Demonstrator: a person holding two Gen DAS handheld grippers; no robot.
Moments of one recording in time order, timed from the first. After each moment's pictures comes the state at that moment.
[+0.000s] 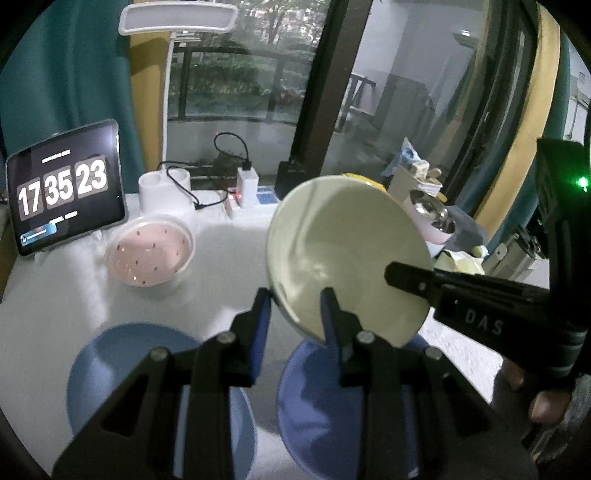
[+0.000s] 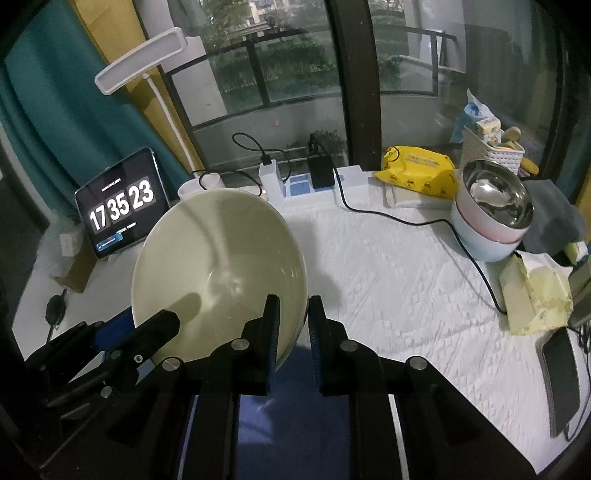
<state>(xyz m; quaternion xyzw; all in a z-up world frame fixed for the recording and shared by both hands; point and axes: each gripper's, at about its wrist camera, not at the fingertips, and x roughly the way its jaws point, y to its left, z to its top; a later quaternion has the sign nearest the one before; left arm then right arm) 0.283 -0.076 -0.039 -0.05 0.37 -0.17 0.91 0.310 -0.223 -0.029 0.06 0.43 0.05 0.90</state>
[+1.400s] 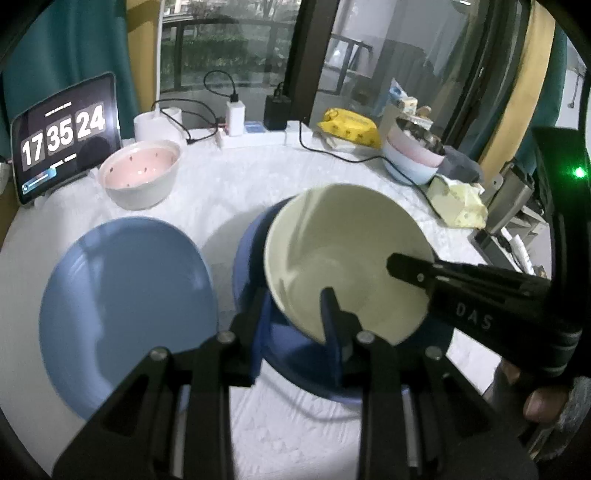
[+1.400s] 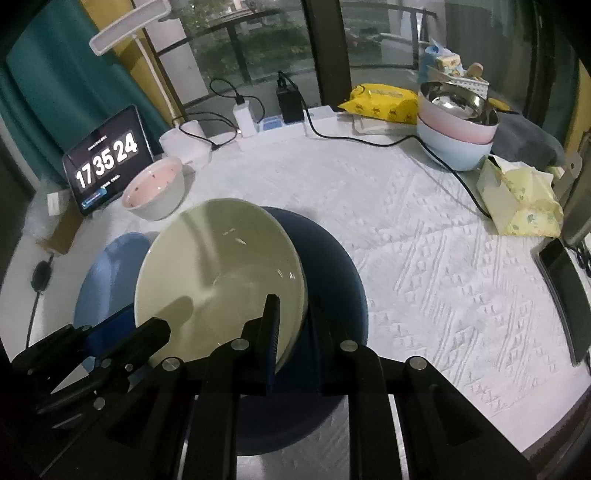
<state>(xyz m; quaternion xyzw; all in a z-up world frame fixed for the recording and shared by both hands) 0.217 -0.103 -0.094 -0.02 0.42 -0.17 0.89 0.238 -0.240 -0.091 0.07 0.47 0.02 0.88</state>
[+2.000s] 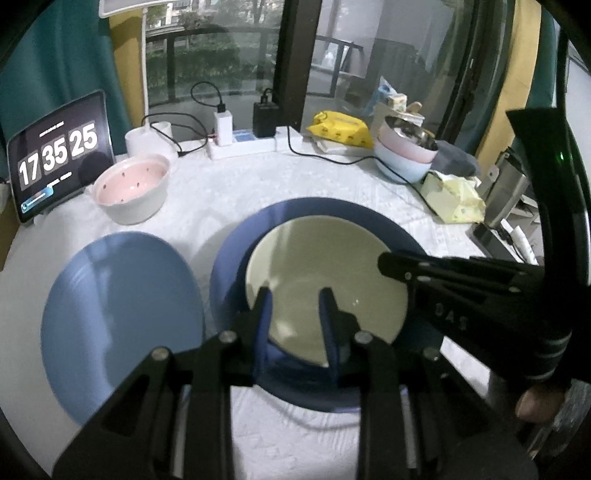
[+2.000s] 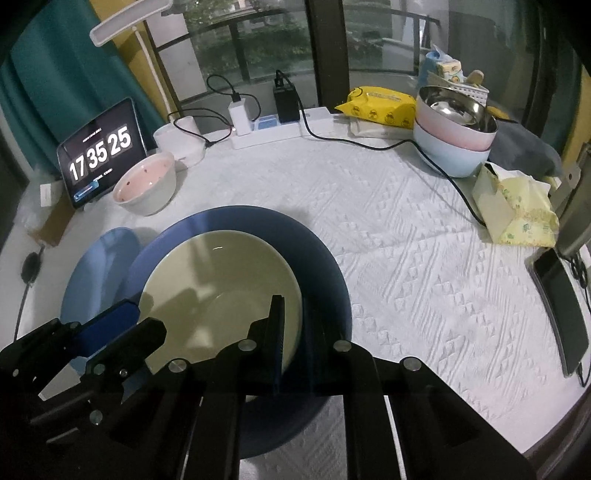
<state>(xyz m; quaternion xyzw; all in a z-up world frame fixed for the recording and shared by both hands) 0.212 -0.120 -0.090 0.00 0.41 -0.17 0.90 0.240 -0.242 -0.091 0.05 0.46 0.02 0.88</state>
